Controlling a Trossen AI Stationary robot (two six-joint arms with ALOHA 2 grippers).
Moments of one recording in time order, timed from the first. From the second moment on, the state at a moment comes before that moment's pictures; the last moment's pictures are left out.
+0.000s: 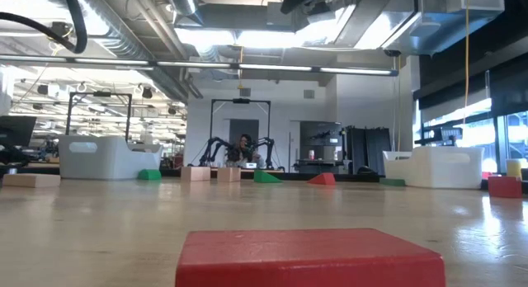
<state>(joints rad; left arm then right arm) -0.85 1.41 0.82 -0.70 0.32 -1.20 0.03 1.86 2.06 -1.25 -0.10 -0.11</state>
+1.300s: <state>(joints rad) -0.37 0.76 0.82 -1.29 -0.23 -0.85 -0.13 2.01 2.06 -1.05 0.03 -0.08</state>
